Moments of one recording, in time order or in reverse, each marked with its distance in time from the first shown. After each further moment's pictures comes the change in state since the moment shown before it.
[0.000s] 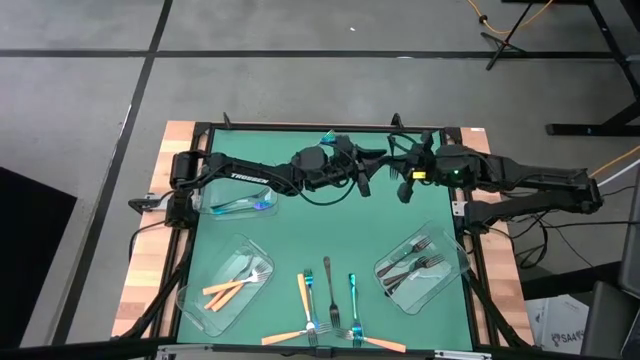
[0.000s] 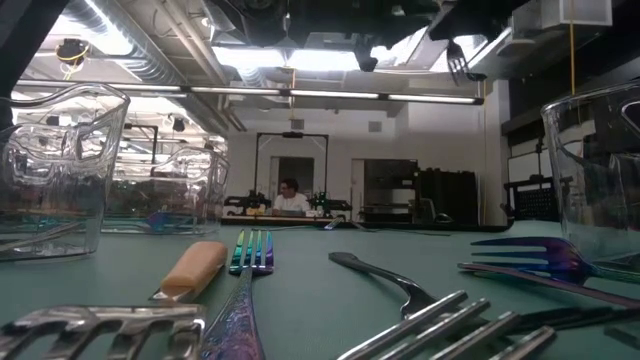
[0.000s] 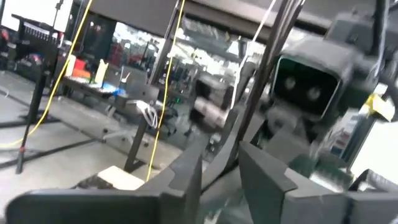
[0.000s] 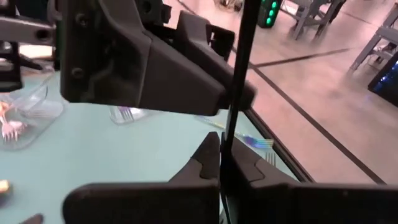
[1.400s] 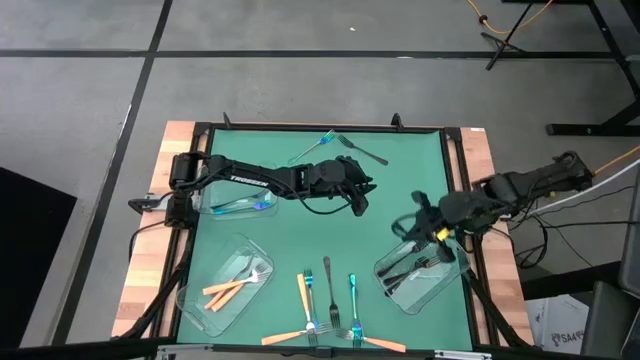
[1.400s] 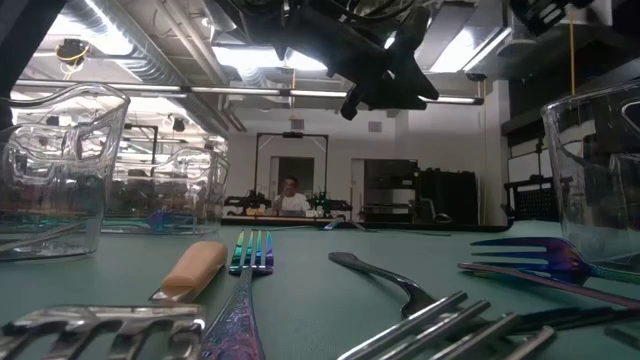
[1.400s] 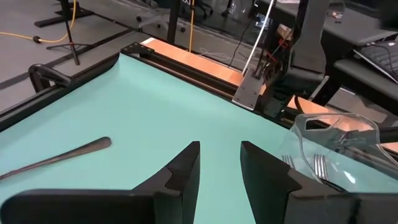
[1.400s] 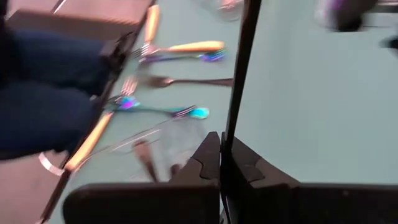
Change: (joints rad) left arm -0.028 0.000 0.000 -0.571 0.002 0.009; right arm 0.431 -0.013 0.000 -0.326 -0.403 0.109
